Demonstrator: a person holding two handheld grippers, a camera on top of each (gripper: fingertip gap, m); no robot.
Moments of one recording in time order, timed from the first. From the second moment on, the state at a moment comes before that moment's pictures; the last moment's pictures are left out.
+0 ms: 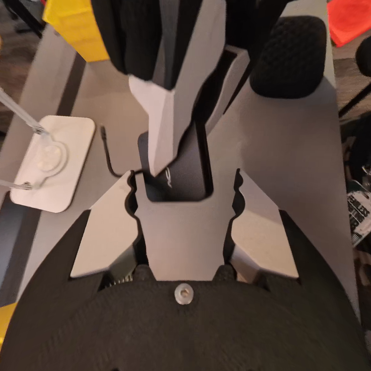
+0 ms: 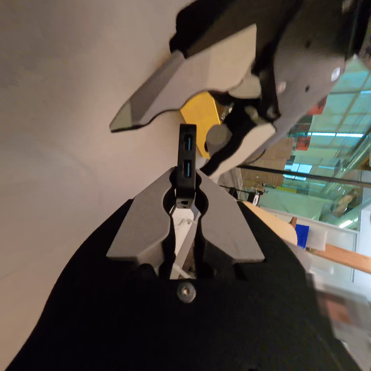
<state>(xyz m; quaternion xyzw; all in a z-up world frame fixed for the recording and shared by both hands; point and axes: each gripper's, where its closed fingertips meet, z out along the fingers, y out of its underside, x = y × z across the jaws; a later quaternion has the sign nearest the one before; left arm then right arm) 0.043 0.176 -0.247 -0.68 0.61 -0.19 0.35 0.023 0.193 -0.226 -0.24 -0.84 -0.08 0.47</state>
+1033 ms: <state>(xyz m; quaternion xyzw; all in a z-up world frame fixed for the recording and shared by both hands) 0.010 0.216 -0.244 -0.71 0.57 -0.12 0.40 0.369 0.462 -0.245 -0.61 -0.73 -0.20 0.22</state>
